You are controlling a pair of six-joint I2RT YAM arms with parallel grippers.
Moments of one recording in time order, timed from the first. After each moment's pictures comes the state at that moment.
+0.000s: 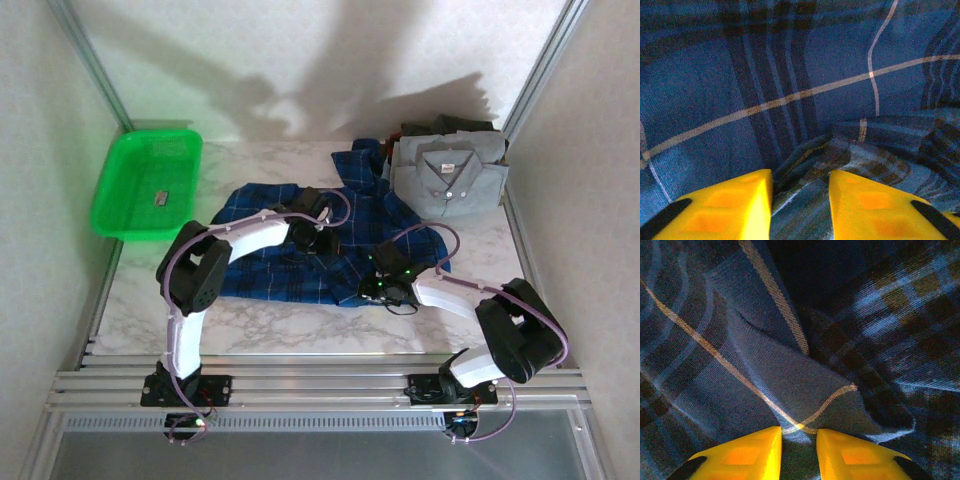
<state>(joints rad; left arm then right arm) -0.62 2.03 1.43 -0.50 0.26 -0.56 0.64 1.45 0.65 -0.33 -0.10 0.79</state>
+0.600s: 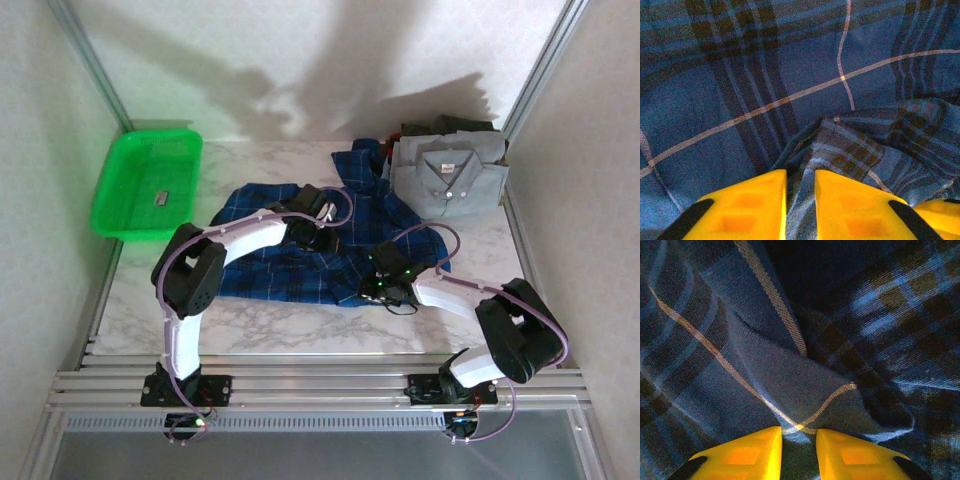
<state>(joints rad) -0.63 2.00 1.43 -0.49 0.25 -0.47 0.64 1.45 0.65 -0.33 -0.10 0.80</state>
